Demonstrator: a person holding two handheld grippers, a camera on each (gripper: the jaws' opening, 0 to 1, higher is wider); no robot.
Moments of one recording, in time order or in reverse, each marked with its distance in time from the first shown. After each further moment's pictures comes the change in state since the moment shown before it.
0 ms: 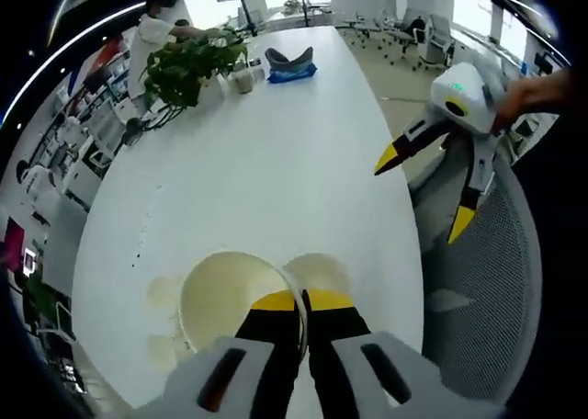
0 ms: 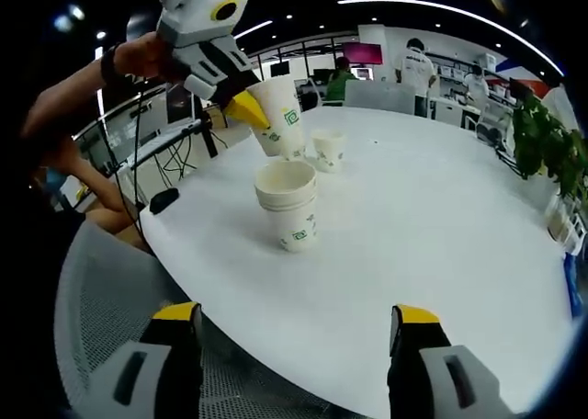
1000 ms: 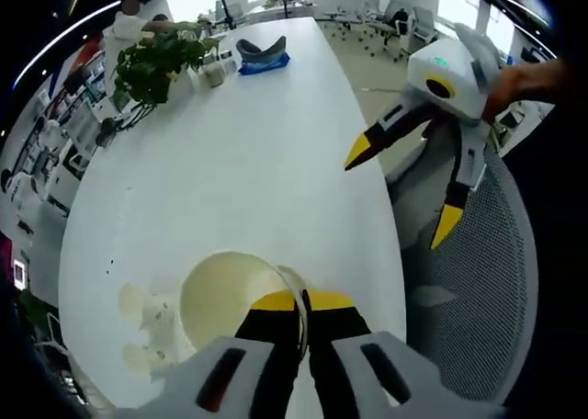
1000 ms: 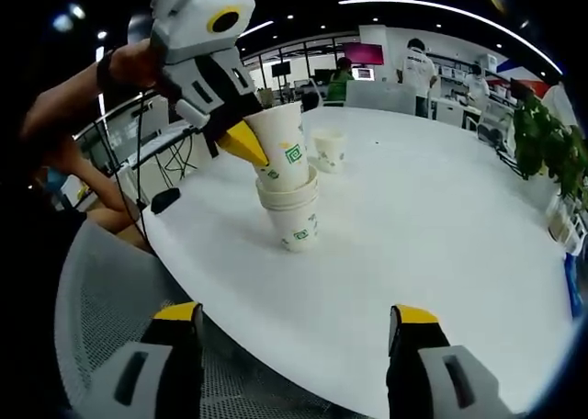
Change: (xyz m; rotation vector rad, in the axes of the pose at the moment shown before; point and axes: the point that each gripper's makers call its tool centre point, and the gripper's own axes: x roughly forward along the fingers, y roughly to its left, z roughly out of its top) left arm 0.026 -0.034 -0.003 0.027 0.038 -0.083; right arm 0.003 -0.003 -0.004 -0.001 -0.002 0.003
